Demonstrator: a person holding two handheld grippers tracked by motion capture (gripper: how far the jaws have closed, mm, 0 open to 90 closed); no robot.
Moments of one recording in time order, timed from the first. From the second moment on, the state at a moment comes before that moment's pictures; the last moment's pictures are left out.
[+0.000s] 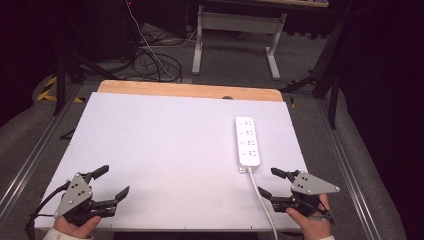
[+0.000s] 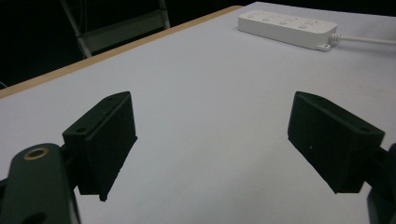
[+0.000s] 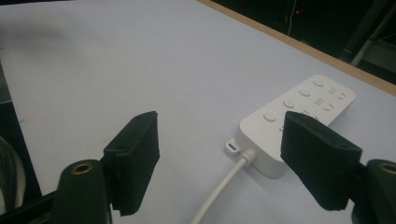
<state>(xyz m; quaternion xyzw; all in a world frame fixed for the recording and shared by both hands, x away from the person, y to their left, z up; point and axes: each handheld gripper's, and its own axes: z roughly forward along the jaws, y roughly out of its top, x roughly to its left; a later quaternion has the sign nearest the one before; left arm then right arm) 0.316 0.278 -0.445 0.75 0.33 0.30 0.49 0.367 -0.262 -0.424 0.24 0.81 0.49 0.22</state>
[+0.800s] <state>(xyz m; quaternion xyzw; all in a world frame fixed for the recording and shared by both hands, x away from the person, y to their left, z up) 0.315 0.278 -0.445 0.75 0.32 0.30 0.49 0.391 -0.251 -0.394 0.24 0.81 0.49 0.24</state>
